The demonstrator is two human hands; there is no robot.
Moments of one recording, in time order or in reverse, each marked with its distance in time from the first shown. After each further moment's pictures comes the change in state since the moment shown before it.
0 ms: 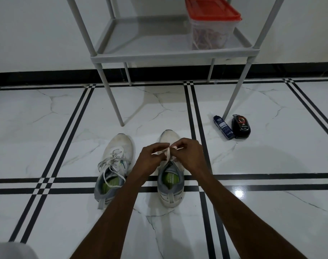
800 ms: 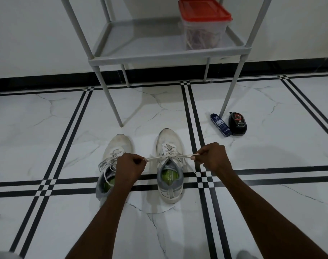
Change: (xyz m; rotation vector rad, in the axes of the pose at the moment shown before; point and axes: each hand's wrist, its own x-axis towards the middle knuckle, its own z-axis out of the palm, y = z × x) left_hand -0.028 -0.022 -0.042 0.560 0.305 0.050; right_hand -0.009 0.027 -0.071 -0.293 -0.078 0.166
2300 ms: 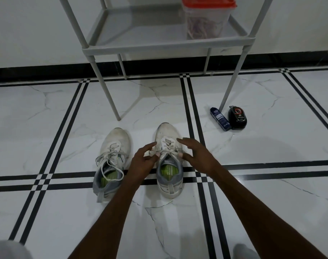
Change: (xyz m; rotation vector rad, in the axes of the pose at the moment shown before) left_hand -0.002 -0.001 0.044 -0.572 -0.254 -0.171; right_hand -0.002 0.008 0.035 0.051 -0.167 -0.311
